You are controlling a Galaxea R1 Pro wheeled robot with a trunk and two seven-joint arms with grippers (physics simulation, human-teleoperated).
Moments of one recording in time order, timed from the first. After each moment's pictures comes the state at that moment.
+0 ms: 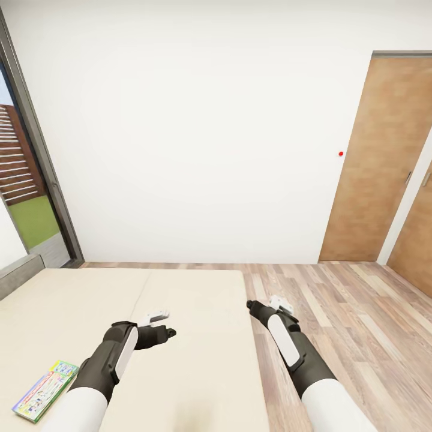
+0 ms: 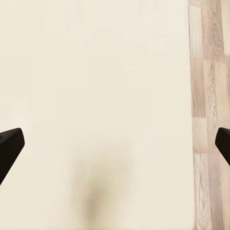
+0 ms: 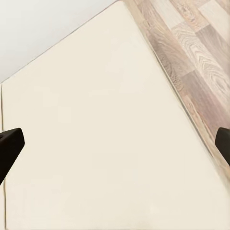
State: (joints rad) left arm -0.56 -0.05 0.13 -0.86 0.09 0.79 -0.15; right arm -0.59 0.12 0.07 -0.89 -0.64 0.40 -0.38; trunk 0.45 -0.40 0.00
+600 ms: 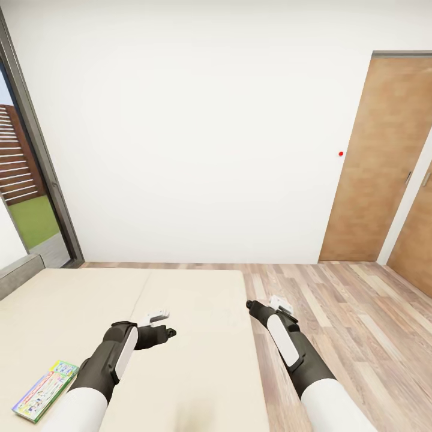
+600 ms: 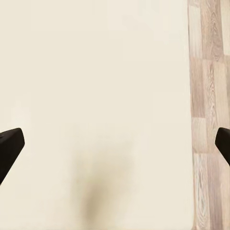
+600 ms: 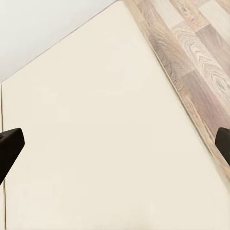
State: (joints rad) left arm -0.56 -0.05 0.13 -0.86 0.09 0.79 -0.15; right arm -0.59 0.13 0.07 -0.89 -0.63 0.40 -0.38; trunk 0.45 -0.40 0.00
